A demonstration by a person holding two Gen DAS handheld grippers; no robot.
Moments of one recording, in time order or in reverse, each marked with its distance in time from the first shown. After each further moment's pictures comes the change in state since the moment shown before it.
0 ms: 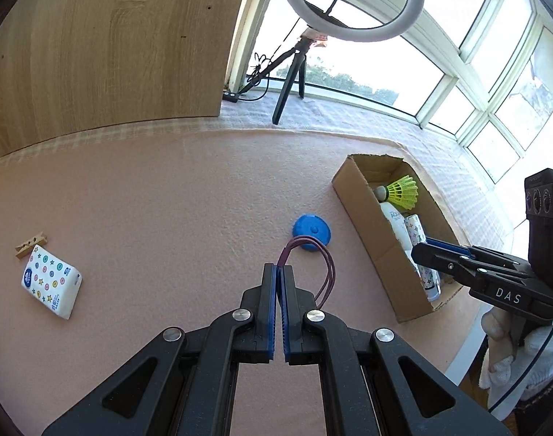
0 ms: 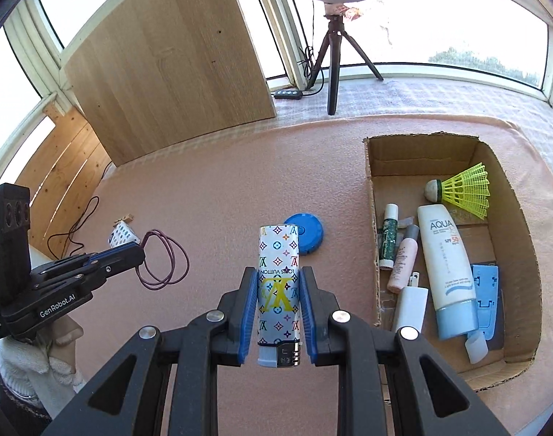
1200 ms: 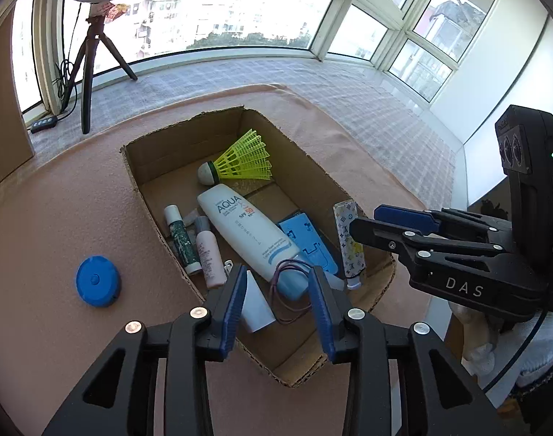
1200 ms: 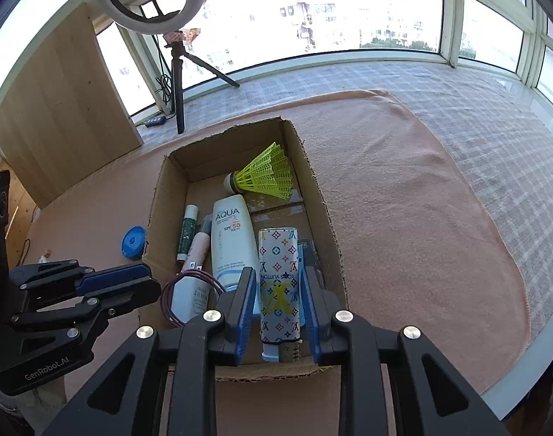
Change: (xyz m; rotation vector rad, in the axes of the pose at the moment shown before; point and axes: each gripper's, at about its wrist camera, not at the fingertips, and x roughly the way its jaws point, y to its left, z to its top) left arm 0.111 -0.202 0.010 0.305 0.156 -0.214; right arm -0.041 -0.147 -0.017 0.174 -0.026 -0.244
